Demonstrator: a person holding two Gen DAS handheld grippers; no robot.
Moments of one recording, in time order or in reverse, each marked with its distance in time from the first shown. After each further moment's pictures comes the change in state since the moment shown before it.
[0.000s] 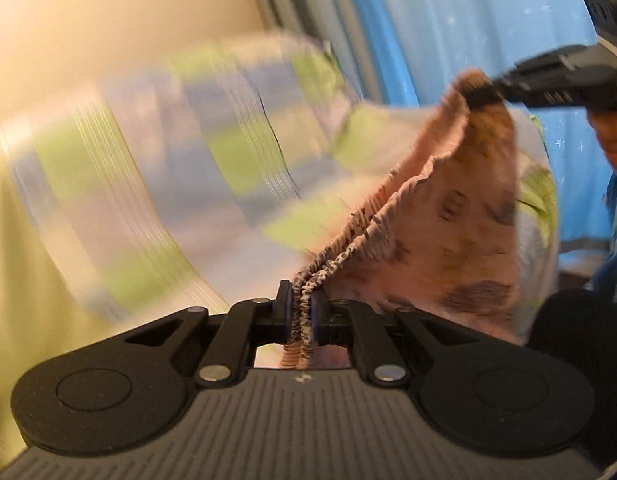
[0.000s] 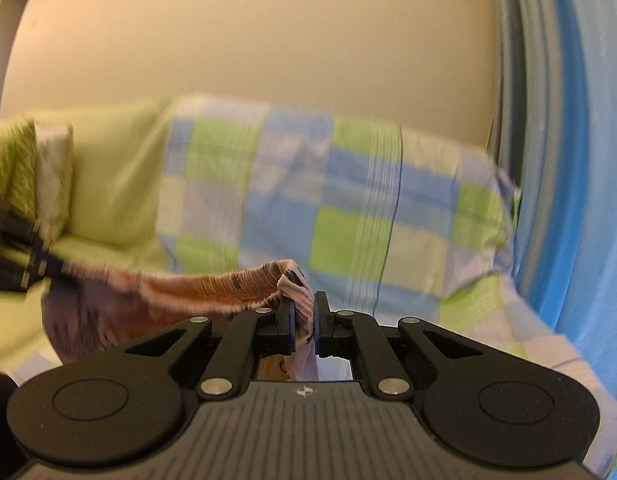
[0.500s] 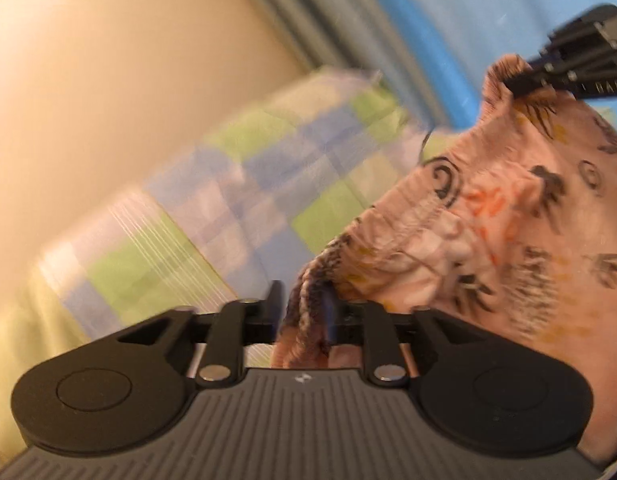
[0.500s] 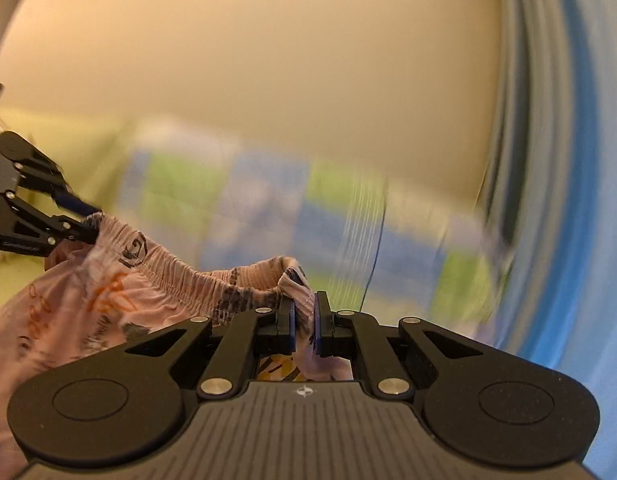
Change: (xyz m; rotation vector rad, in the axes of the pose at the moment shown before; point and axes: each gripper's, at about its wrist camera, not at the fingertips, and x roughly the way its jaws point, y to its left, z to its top) left arm 0.162 0.074 0.046 0.075 0.029 0.138; right arm 0.188 -0.048 0.019 -0.047 0.089 -0.061
